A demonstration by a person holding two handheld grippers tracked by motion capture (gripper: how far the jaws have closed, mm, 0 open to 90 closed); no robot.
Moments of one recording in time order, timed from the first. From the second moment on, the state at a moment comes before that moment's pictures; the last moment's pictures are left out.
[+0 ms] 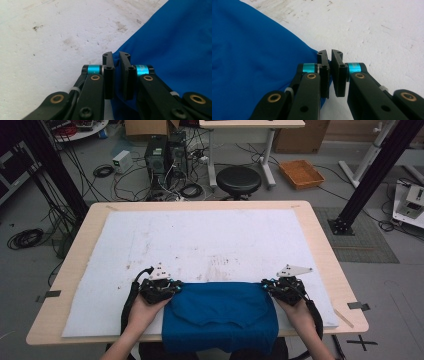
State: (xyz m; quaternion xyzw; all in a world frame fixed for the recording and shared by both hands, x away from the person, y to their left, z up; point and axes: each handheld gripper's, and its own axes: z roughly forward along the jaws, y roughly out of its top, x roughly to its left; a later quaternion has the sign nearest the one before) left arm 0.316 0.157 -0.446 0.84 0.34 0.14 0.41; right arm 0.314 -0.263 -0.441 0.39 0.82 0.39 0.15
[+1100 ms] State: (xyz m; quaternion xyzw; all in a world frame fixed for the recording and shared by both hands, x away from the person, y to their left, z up) left arm 0.388 0.153 -0.418 0.82 0.36 0.20 0.39; right arm 0.396 -0.253 -0.423 0.41 0.81 0.39 0.17
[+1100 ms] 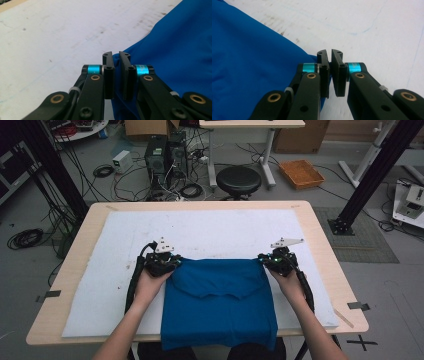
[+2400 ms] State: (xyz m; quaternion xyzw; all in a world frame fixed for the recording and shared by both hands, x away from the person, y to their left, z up) left arm 0.390 0.189 -0.419 0.77 0.44 0.20 0.41; right arm 0.415 -0.268 -0.414 0.44 0.78 0.40 0.19
